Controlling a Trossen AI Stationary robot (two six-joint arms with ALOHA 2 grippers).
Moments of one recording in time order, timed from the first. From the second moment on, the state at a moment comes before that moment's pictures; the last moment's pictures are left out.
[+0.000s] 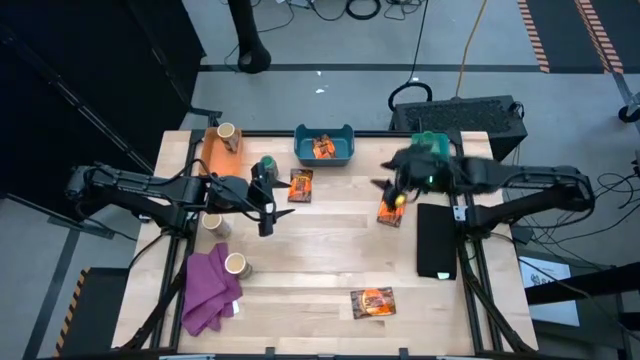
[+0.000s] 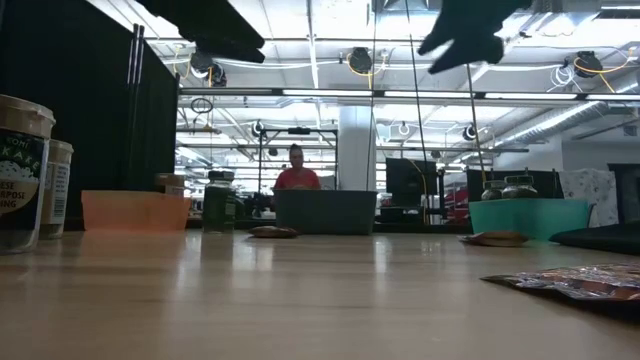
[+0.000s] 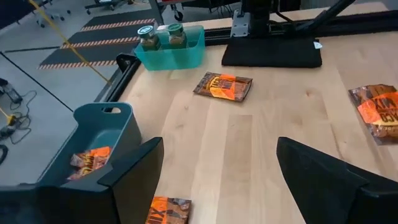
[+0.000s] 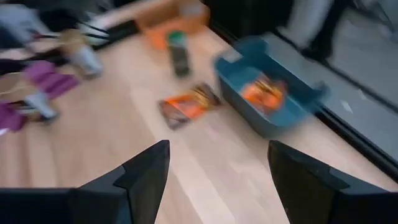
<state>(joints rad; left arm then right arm) -0.08 1.09 0.83 -0.18 -0.29 0.06 -0.05 1.06 1.02 -0.55 0.34 0.37</state>
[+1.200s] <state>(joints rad) -0.23 1.34 0.83 -0.07 -0.29 -0.41 0.47 1.06 0.71 0.47 0.31 -0.42</state>
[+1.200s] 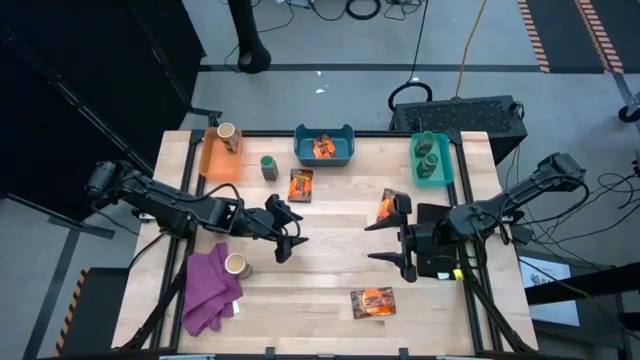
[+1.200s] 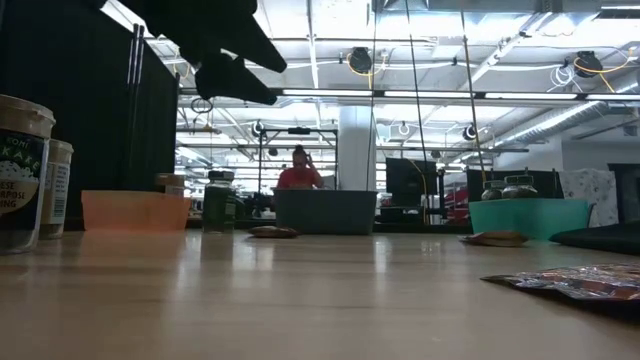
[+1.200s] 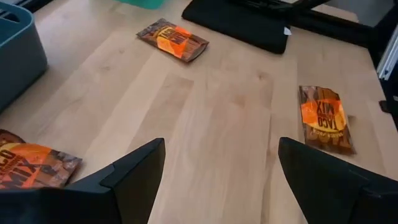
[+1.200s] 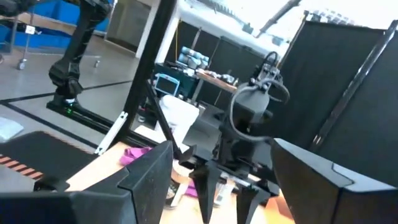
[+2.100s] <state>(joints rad) -0.26 1.53 1.12 -0.30 -0.41 -0.38 0.49 0.86 0.71 0.34 0.72 -0.33</state>
